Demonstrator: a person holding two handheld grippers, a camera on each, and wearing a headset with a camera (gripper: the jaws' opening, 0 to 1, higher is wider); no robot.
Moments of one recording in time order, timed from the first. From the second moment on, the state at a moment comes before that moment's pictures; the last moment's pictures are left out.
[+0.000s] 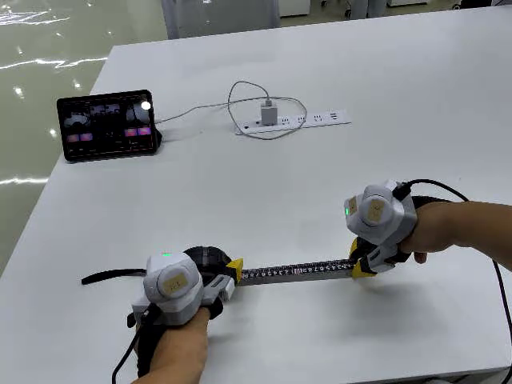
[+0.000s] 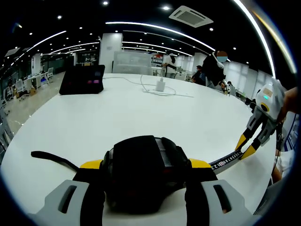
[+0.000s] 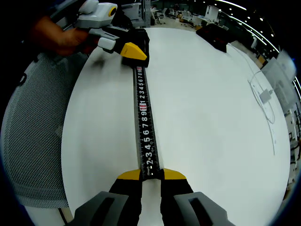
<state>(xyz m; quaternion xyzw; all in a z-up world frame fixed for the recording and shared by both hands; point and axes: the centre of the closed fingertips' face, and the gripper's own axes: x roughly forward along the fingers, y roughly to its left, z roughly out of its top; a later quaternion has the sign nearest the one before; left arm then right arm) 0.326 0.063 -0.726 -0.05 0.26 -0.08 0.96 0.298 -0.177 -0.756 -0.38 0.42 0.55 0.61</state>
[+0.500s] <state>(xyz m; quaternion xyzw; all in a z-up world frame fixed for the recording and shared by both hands) 0.328 0.062 -0.726 -0.06 0.26 -0.09 0.96 0.299 -0.173 -0.755 -0.37 0.42 0.56 0.61</state>
